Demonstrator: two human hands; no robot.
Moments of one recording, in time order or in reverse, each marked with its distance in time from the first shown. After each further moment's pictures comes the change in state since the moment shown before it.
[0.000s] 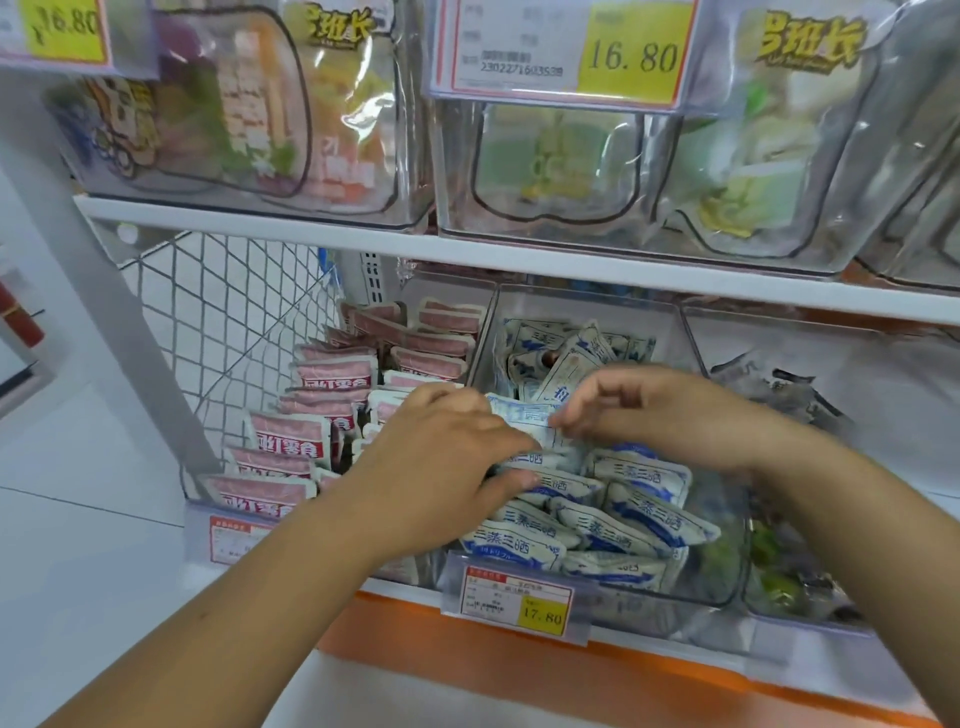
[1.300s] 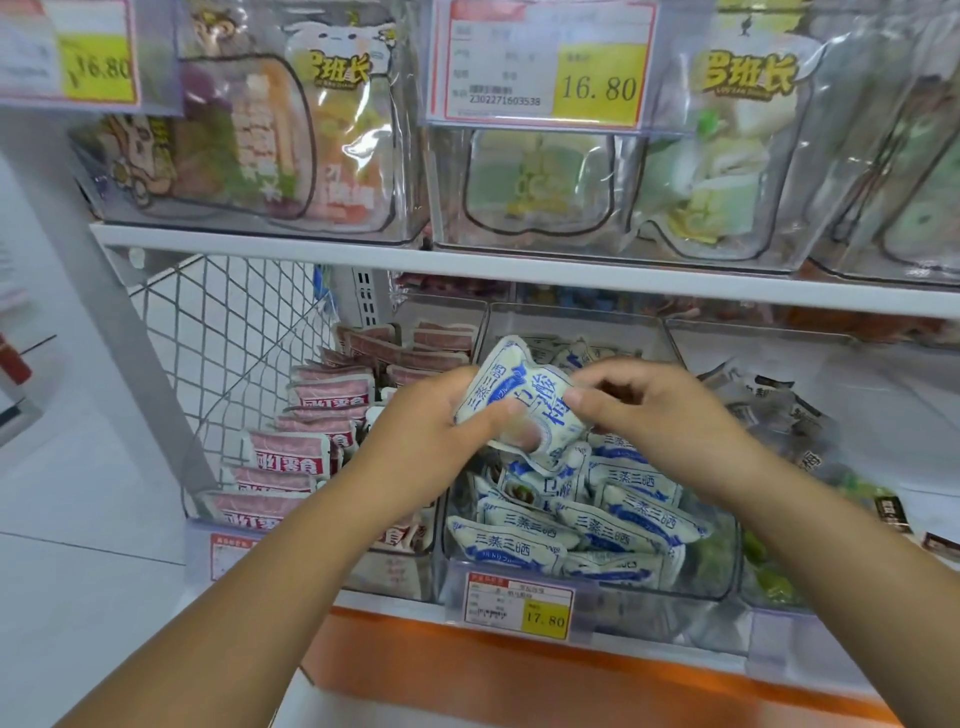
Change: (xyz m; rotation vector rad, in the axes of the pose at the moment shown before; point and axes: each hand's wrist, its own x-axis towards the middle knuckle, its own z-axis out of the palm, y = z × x) left_hand 0.009 -0.006 -0.004 -0.737 0.194 -0.340; right_hand -0.014 -0.008 0.023 0.153 0.395 -0.105
